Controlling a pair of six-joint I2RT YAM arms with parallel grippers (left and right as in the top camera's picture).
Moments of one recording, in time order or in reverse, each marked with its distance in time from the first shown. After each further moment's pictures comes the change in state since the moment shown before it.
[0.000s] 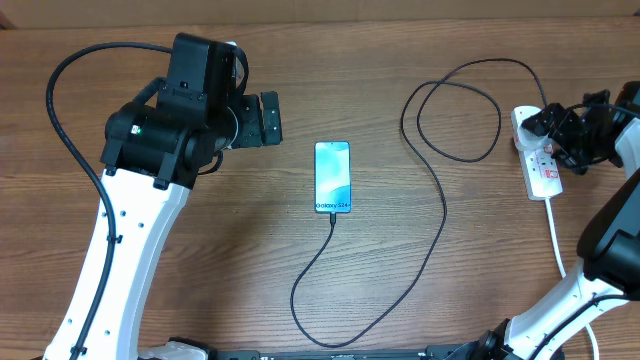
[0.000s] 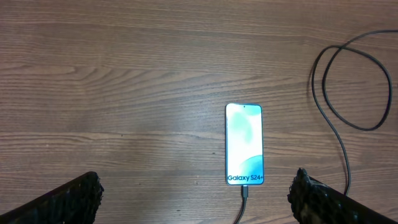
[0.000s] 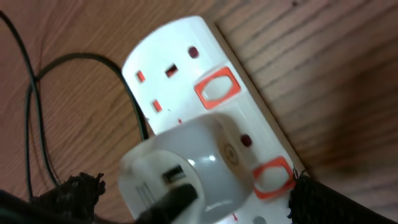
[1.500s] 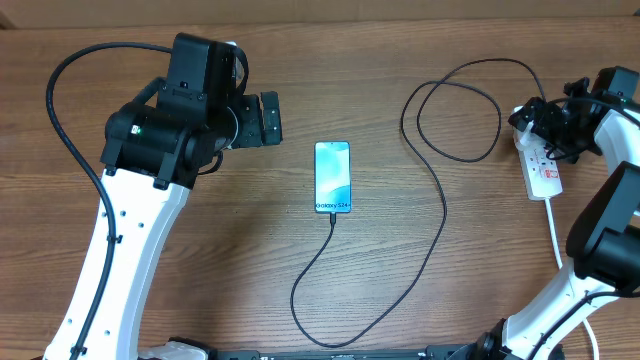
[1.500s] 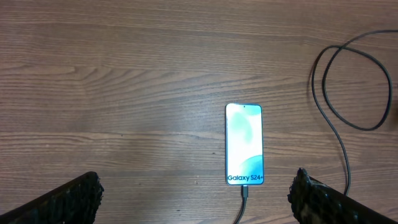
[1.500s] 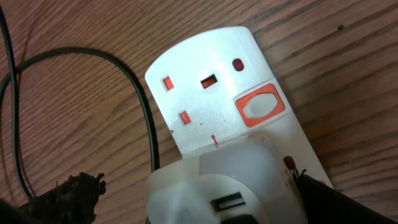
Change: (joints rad) left arm 0.000 0.000 0.000 0.000 0.000 0.000; right arm 0.096 -0.008 -0.011 0.029 0.131 -0.017
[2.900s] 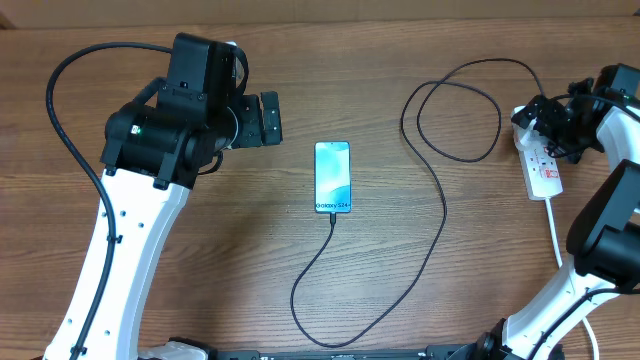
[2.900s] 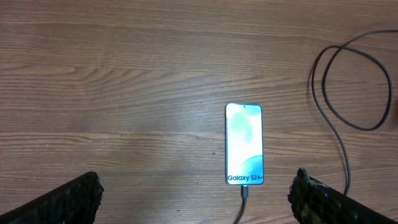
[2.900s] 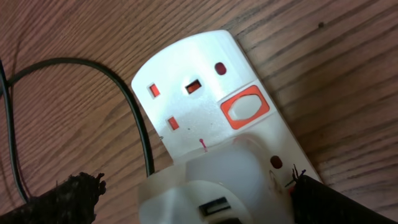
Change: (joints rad) left arm 0.000 0.000 0.000 0.000 0.000 0.000; right arm -0.003 0.022 0.053 -0.032 0.023 0.048
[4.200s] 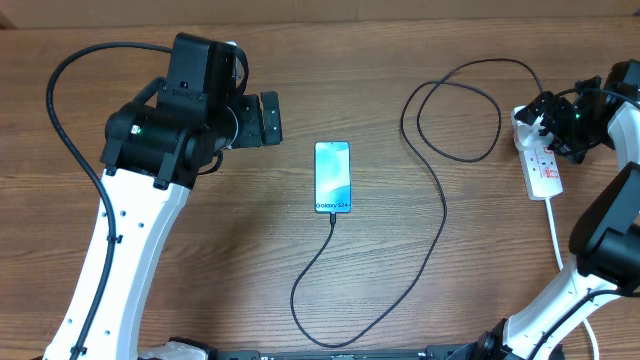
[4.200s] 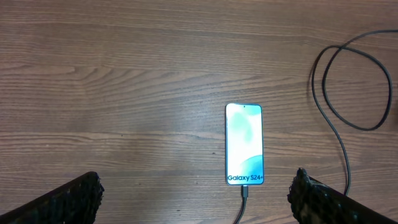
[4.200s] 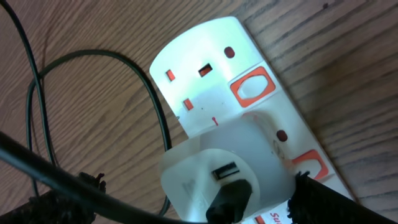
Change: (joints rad) left arm 0.000 0.000 0.000 0.000 0.000 0.000; right arm -0.026 0.000 0.073 -0.119 -0.065 0.007
